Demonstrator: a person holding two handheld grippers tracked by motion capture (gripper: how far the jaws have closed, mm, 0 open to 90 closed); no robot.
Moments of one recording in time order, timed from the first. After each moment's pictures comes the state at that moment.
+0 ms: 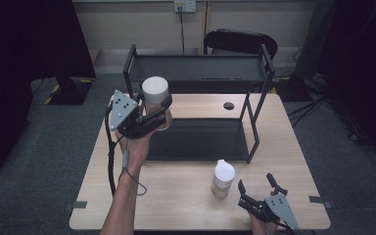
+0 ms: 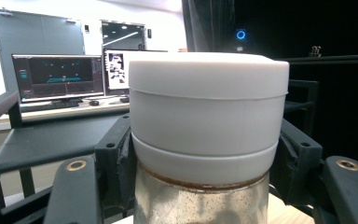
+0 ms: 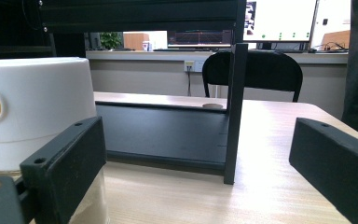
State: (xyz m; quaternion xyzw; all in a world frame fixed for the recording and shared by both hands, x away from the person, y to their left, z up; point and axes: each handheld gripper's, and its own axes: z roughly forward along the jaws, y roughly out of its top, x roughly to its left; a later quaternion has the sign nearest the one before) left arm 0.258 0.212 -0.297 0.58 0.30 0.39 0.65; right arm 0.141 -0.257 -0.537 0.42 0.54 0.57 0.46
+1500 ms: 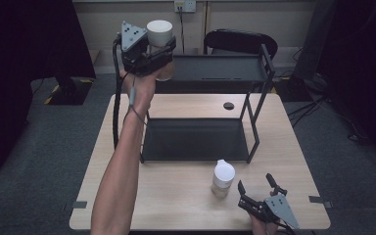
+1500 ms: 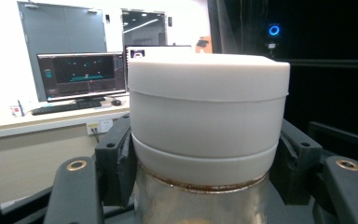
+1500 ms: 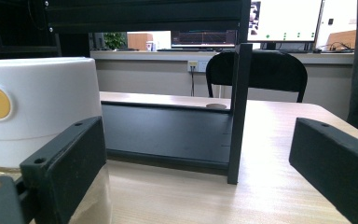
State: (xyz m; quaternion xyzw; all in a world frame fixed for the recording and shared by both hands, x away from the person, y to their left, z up) left arm 0.342 0.185 -0.198 0.58 0.34 0.40 0.62; right arm 0.141 -0.260 -0.537 0.41 0.54 0.57 0.46
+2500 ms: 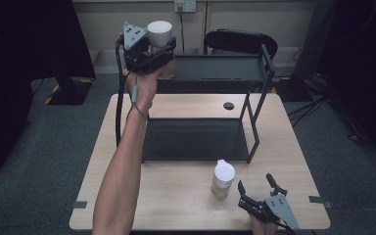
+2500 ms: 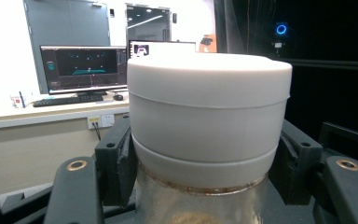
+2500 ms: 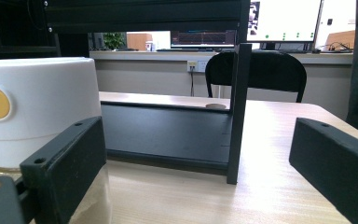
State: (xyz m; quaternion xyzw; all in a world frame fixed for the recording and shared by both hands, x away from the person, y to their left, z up) left arm 0.353 0.183 -0.204 0.58 0.36 0.40 0.62; right arm 0.140 -0.259 -0.537 0.42 0.54 0.57 0.46
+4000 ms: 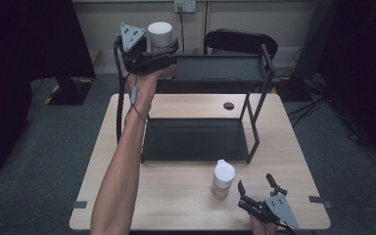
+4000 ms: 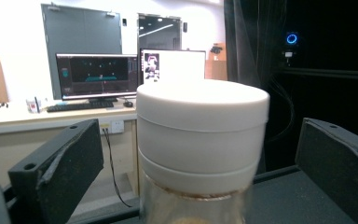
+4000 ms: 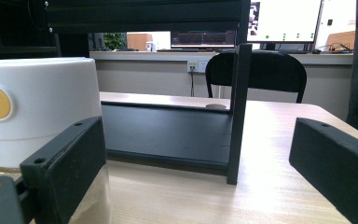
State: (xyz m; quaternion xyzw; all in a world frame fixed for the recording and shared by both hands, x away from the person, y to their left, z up) left arm 0.342 0.179 -0.210 0.55 0.36 0.42 0.62; right arm 0.140 -0.259 -0.537 0.41 0.54 0.57 0.46
